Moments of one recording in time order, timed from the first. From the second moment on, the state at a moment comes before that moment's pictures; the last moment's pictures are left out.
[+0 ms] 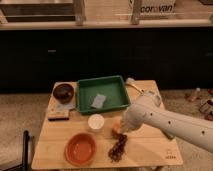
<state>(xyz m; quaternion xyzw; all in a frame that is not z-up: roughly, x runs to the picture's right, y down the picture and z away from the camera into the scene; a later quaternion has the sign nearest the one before) 0.094 0.185 0.708 -0.21 -0.17 -0.29 0.92</state>
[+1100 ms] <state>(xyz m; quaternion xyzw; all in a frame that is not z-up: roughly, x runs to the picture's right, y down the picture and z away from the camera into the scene) -0.019 0.228 0.674 -0.24 -0.21 -0.44 0.84</state>
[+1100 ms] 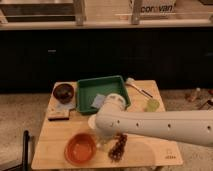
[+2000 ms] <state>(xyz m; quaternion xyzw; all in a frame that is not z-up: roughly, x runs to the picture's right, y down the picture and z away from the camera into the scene) -0.076 0.261 0.671 -0.26 -0.24 -0.49 0.80</state>
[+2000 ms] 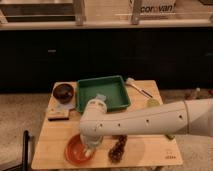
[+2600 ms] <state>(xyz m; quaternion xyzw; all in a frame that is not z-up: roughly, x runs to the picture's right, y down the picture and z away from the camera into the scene) -0.108 0.277 0.683 -0.30 -0.27 -0.48 0.78</state>
